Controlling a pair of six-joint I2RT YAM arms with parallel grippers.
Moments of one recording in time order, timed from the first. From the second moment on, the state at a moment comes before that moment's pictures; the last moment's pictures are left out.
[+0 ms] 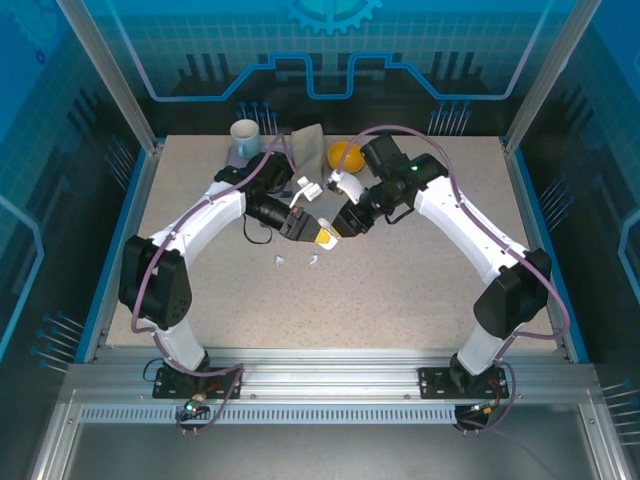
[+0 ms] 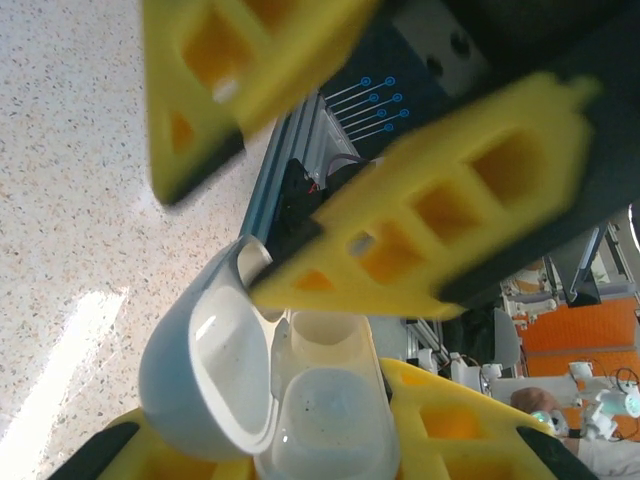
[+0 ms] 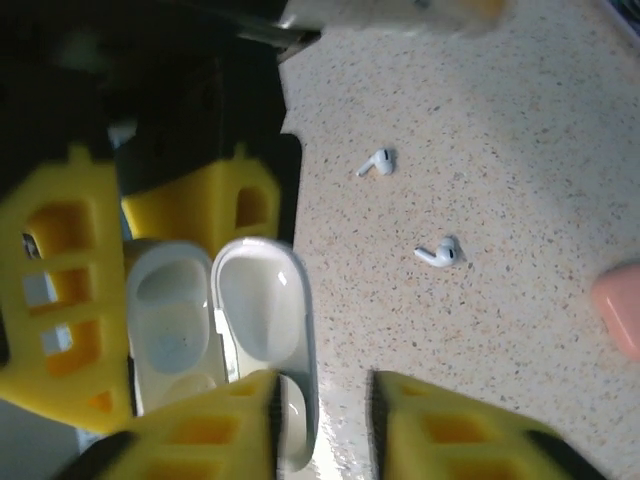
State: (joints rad) left arm -0.36 1.75 1.47 -1.06 1.25 0.20; right arm 0.53 1.69 1.70 -1.10 -0.56 -0.28
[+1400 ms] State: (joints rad) left arm -0.28 0.92 0.79 0.04 -0.29 -0.38; right arm 0.92 2.39 2.24 -1.15 0.13 0.96
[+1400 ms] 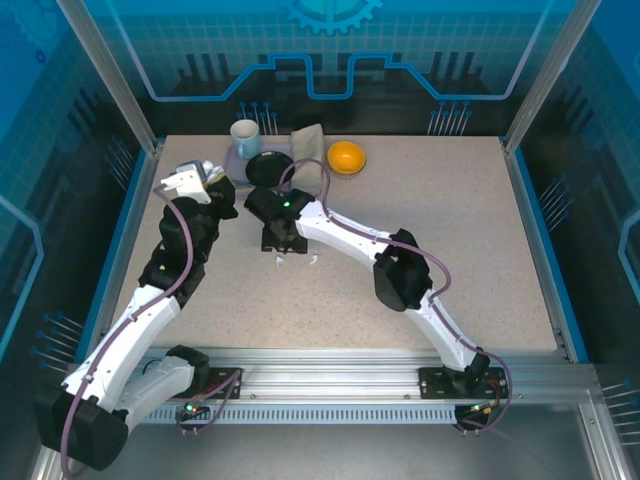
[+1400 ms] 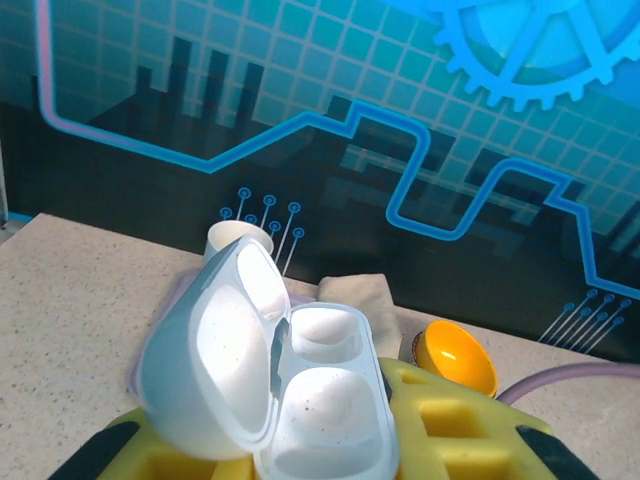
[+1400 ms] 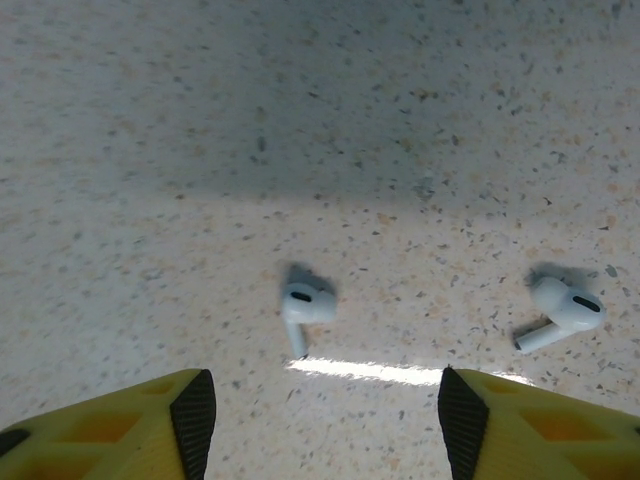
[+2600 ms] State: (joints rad) left arm -0.28 0.87 0.79 -0.01 -0.32 -0.41; right arm 0.94 2.63 2.45 -1.21 0.13 1.04
